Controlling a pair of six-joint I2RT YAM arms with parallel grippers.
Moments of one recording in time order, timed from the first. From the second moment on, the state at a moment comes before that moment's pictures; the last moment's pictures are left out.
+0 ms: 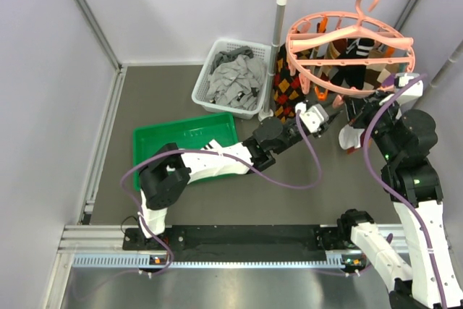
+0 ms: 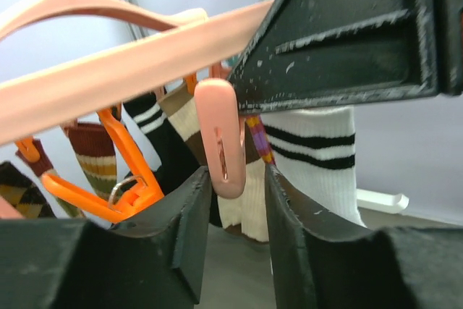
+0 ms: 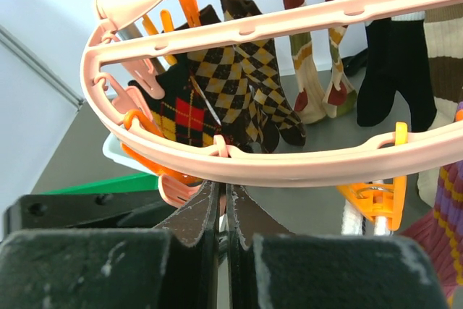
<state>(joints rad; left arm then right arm) -1.13 1.91 1.40 0.92 0.00 0.24 0.14 0.69 1.08 -0.42 -0.07 0.33</state>
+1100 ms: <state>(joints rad) -1.13 1.90 1.39 0.87 -0.02 0.00 0.14 0.69 1.13 -0.47 -0.15 0.35</state>
